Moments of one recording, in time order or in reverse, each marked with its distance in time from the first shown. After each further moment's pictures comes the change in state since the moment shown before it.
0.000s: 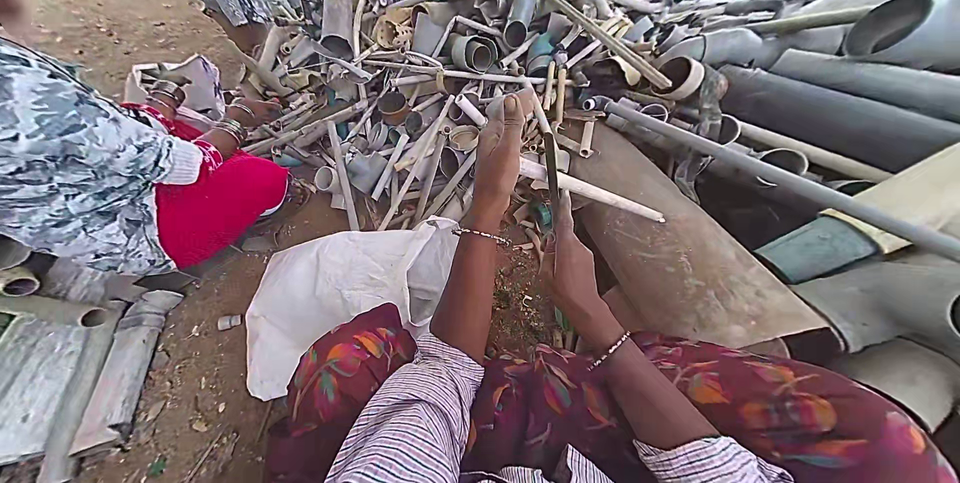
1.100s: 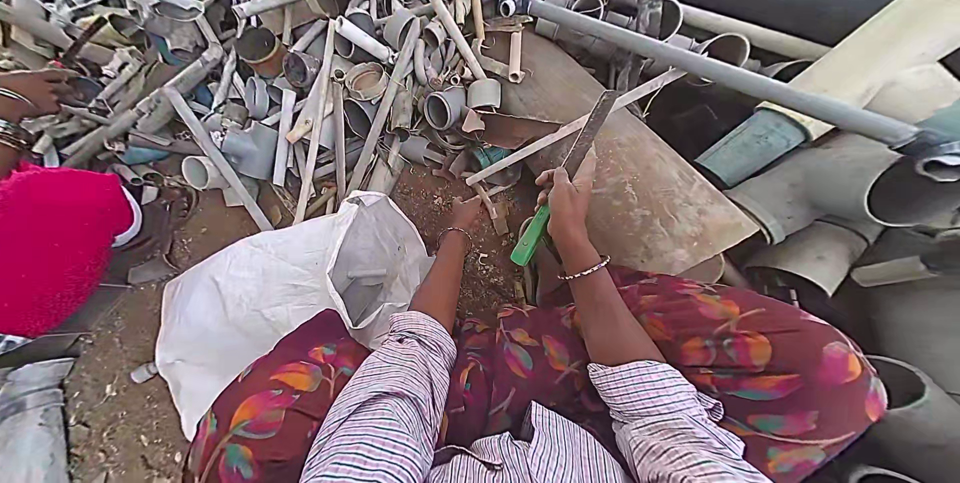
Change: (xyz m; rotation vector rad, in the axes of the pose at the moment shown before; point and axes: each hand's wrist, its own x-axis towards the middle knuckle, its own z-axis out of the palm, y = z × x) left_hand -0.050 -0.321 0.035 0.191 0.004 -1.067; right_hand 0.033 0.123 0.004 0.802 0.392 0.868
